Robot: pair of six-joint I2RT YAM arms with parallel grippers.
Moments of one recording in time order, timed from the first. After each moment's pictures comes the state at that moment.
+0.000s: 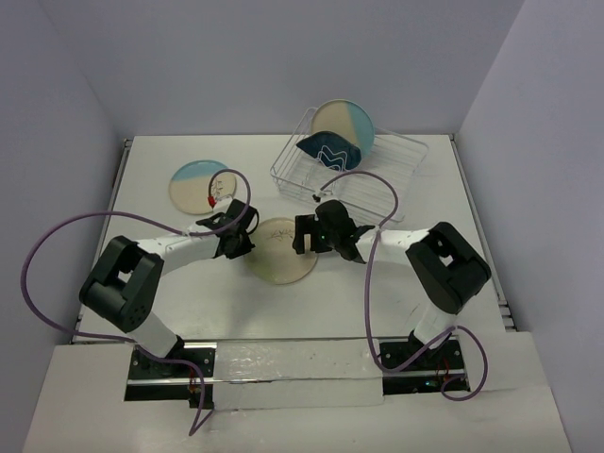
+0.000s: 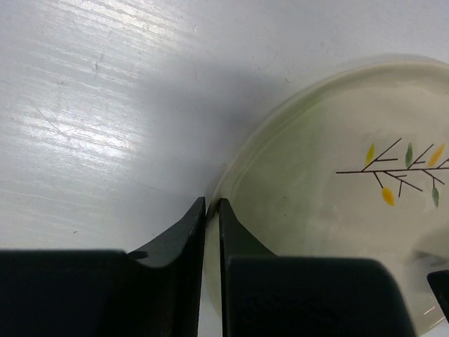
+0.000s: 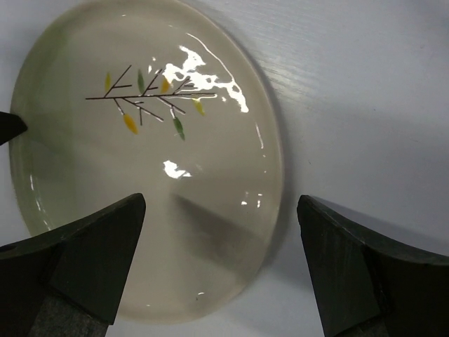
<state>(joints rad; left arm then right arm) -0.58 1.61 0.86 -0.33 -0.33 -0.85 0.66 1.70 0.82 0.15 0.01 0.49</state>
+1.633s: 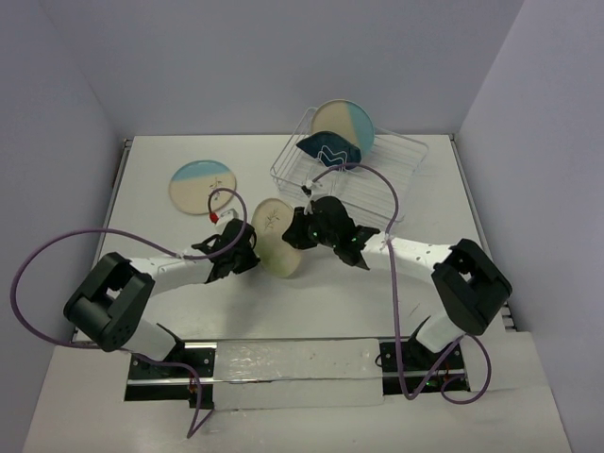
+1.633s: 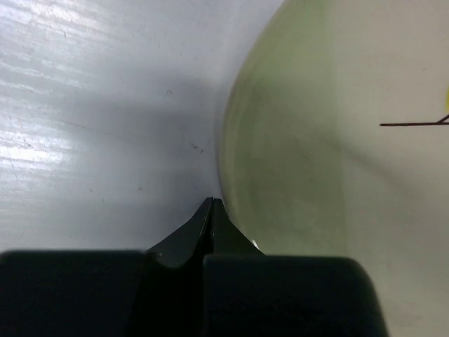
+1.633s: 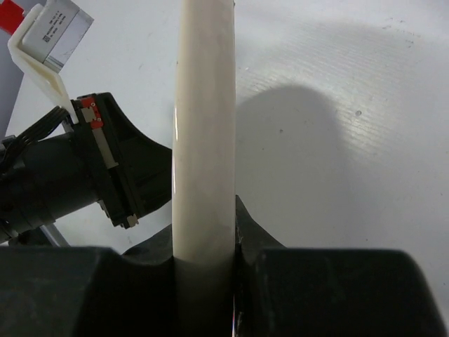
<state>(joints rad) -0.66 1.48 0.63 -0.07 -0.23 -0.94 0.76 1.54 0.85 0.20 -0.08 0.56</state>
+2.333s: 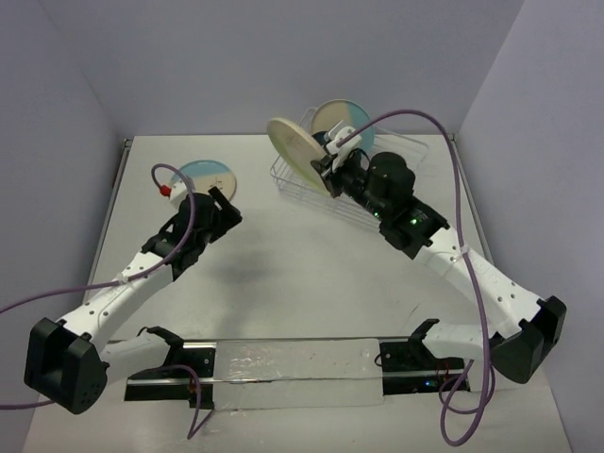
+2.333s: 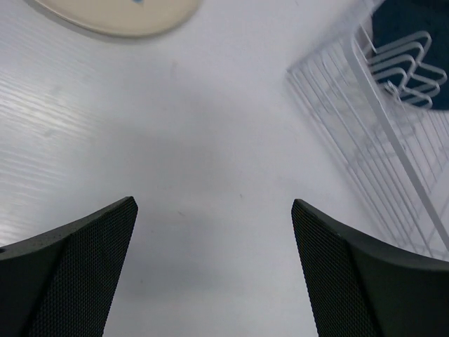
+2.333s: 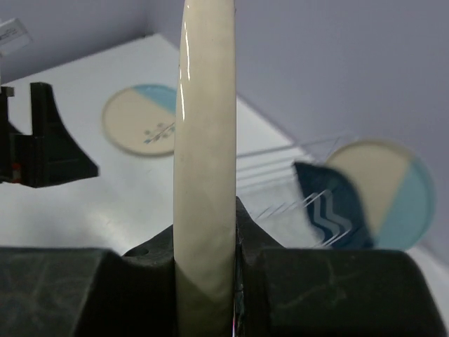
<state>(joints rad) -0.51 1.11 0.78 -0.29 -0.37 -0.89 0.70 1.18 1.18 -0.03 -0.01 -0.22</state>
